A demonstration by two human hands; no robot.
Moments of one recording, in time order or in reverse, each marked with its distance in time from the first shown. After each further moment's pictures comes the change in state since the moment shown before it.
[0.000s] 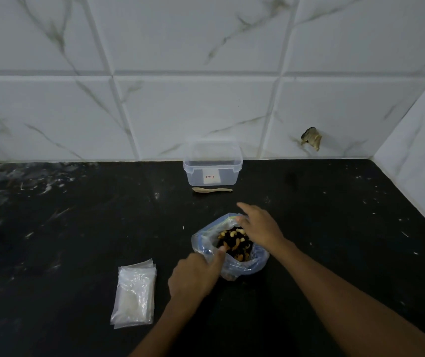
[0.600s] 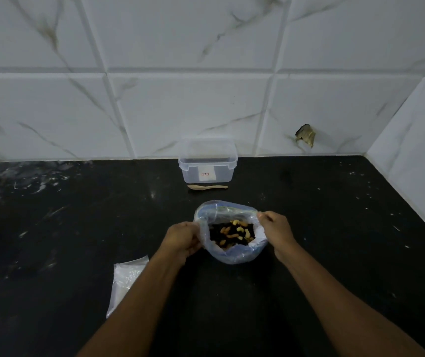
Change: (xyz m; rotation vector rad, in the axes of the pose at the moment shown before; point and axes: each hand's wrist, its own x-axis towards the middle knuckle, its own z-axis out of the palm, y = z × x) left_hand 0.050 0.022 -0.034 -1.004 -0.202 -0.341; right_hand -0.024 0.029 -0.001 0.674 0.238 0.382
